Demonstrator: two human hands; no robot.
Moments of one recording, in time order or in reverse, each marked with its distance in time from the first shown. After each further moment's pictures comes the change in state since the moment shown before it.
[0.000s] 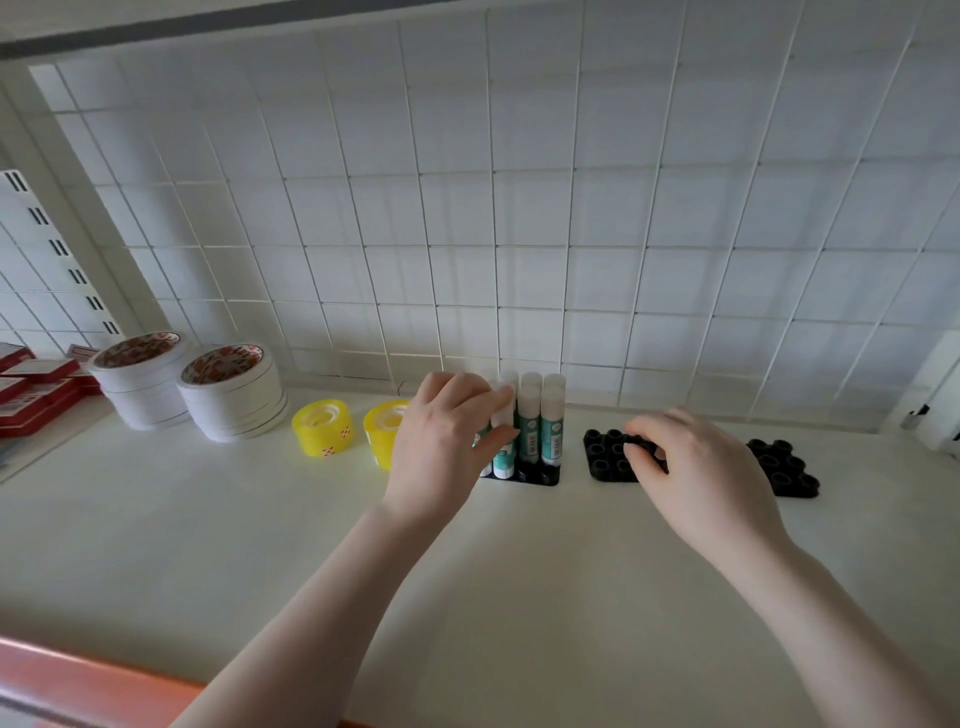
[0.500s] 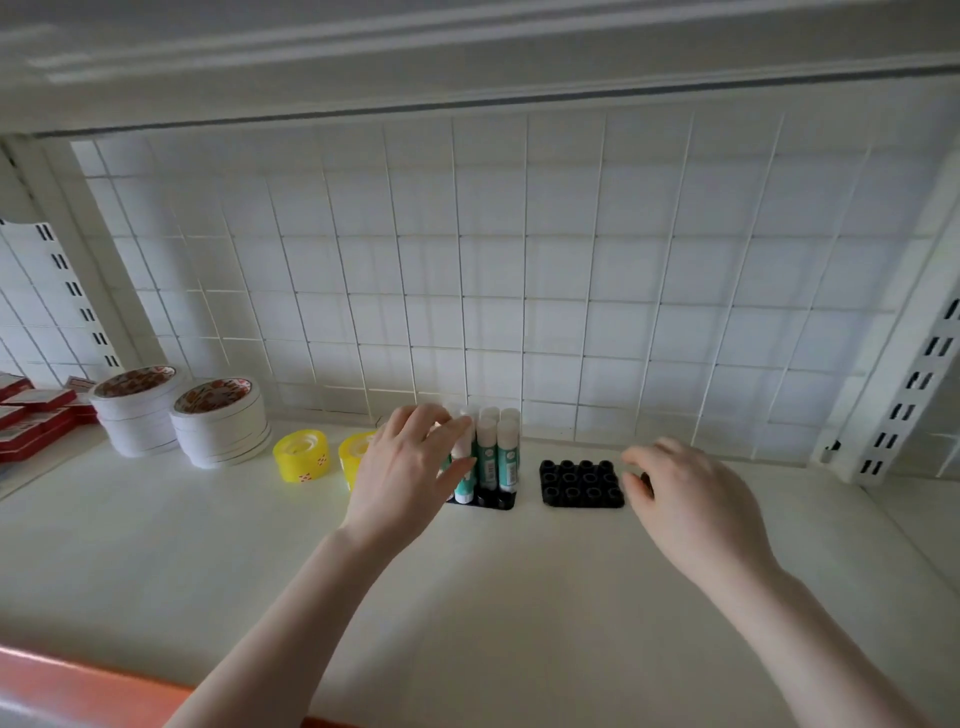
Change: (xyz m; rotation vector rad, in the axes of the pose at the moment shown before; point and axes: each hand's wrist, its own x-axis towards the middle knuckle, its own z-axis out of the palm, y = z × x) left_hand -0.002 0.014 -0.019 0.172 -0.112 -0.013; right_hand -0.008 0.014 -0.045 -0.194 -0.073 0.035
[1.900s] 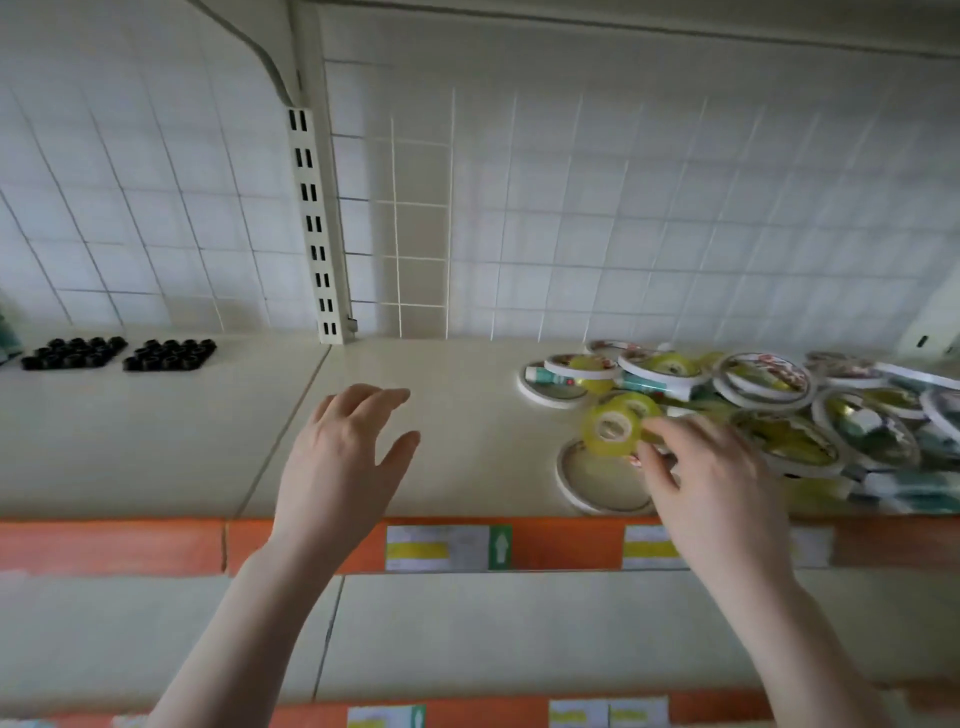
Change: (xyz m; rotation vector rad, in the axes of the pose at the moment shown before) left_hand -0.016 0.538 0.061 -0.289 -0.092 -0.218; right_hand -0.250 0.469 -0.190 -0.116 0.384 0.099
